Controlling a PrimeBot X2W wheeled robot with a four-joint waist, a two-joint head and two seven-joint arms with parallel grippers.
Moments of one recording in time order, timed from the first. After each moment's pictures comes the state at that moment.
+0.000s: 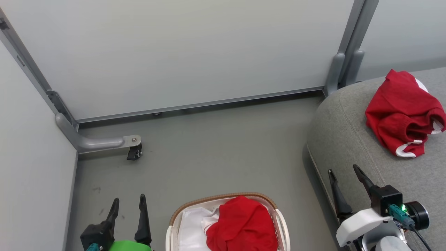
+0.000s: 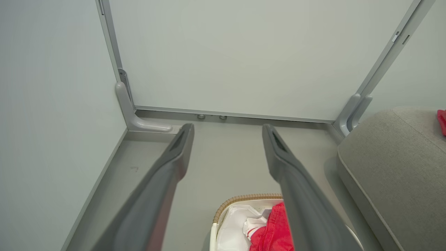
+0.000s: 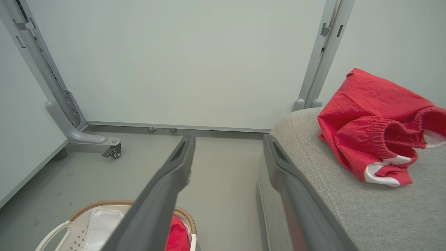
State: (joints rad) left arm 0.04 0.05 -0.12 0.32 -0.30 -0.03 -0.26; right arm -0.08 -0.05 0.00 0.32 0.04 0.13 -0.26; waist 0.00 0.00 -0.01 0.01
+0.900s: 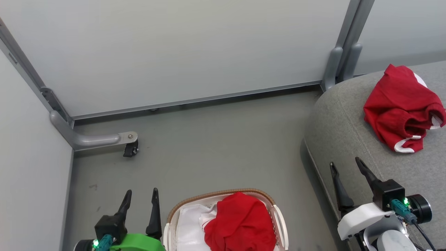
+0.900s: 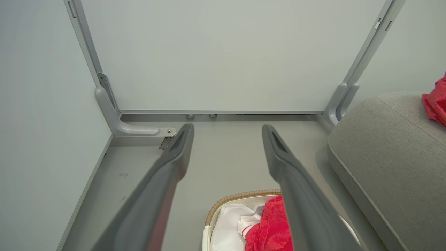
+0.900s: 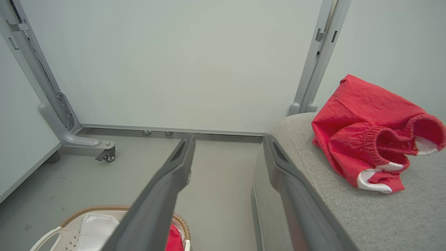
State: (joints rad) left arm 0.00 0.05 -0.17 0.35 -0.26 -0.05 -0.26; right arm -0.09 -0.05 -0.01 0.30 0.02 0.13 -0.26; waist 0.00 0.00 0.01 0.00
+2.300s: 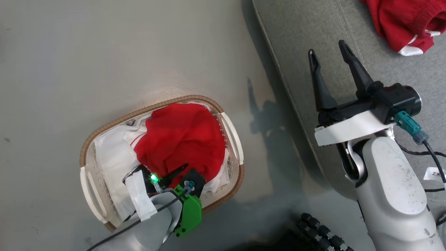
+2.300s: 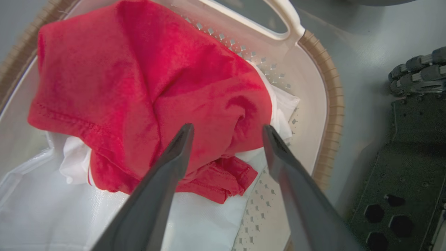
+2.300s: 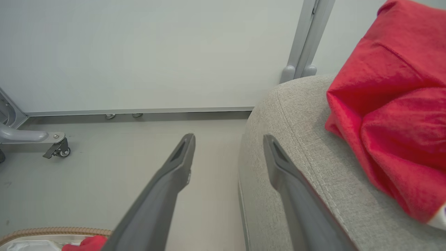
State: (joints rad) left arm -0.63 0.05 -0.89 1.11 -0.13 -0.11 -0.19; right arm -0.50 -0.05 0.11 0.17 0.14 0.13 -0.26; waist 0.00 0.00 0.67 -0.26
